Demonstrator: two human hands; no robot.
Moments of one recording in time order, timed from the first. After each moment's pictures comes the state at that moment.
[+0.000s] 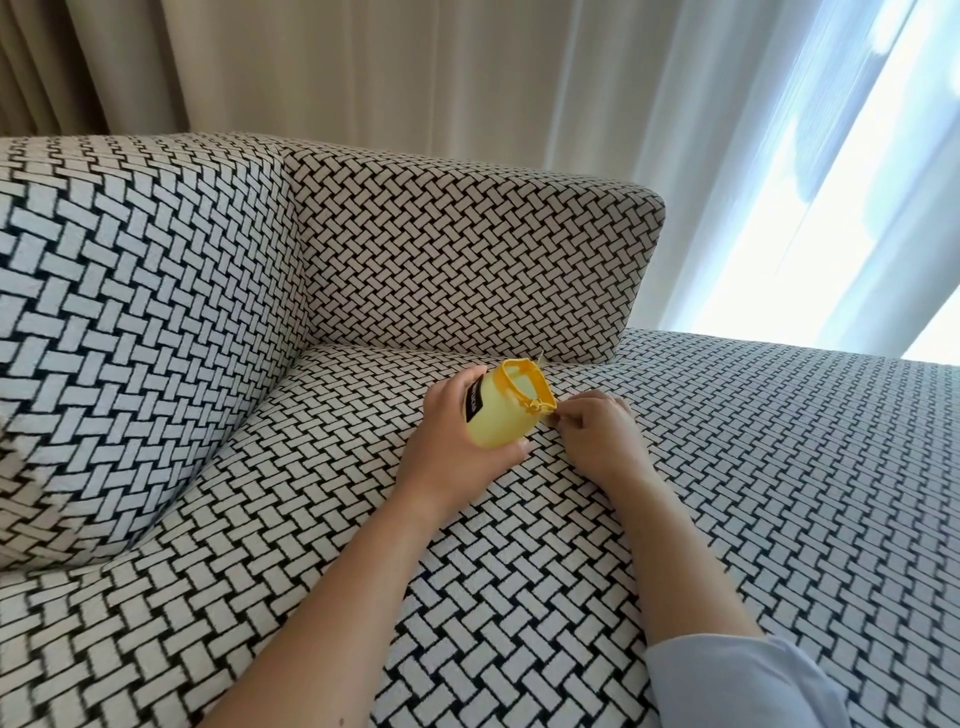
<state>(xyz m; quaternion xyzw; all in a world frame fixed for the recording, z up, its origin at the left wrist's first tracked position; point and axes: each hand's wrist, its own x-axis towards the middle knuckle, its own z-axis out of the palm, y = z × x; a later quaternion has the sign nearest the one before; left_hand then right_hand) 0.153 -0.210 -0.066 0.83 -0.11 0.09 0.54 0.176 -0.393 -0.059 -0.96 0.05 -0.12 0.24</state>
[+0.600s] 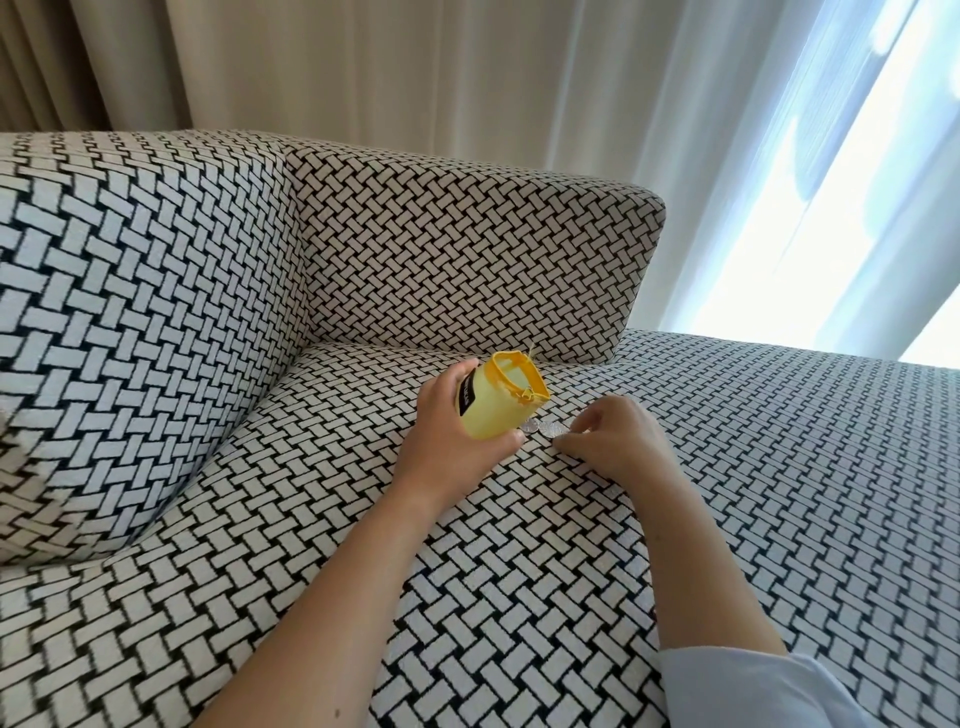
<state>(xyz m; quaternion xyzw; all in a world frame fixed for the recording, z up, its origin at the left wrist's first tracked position) 0.156 -0.207 -0.066 0.81 -0.10 0.09 0.57 0.158 -0.396 -0.037 -0.96 0.13 -0.07 0.24</state>
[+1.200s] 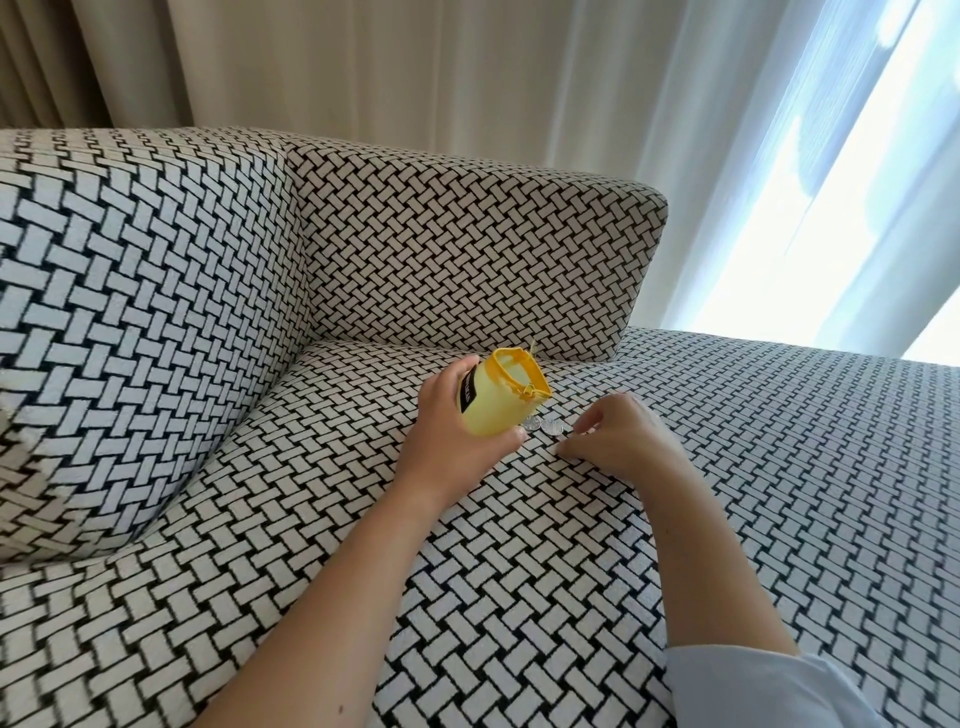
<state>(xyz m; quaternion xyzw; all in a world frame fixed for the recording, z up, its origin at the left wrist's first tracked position) 0.157 -0.207 -0.067 0.81 -0.11 0.10 0.57 0.154 -0.397 -0.030 -0.97 0.12 -0.02 0.23</state>
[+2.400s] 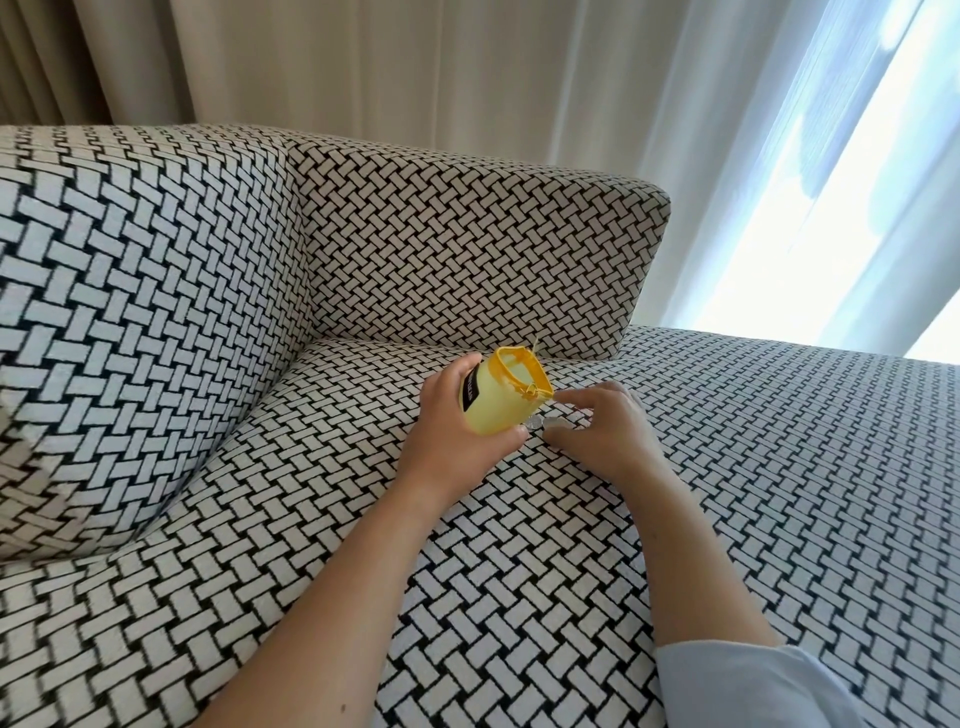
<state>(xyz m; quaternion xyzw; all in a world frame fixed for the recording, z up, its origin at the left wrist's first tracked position) 0.157 -0.208 -0.066 0.81 -0.10 0.10 0.57 0.162 -0.394 -0.050 -0.96 0.06 -0.10 0.27</state>
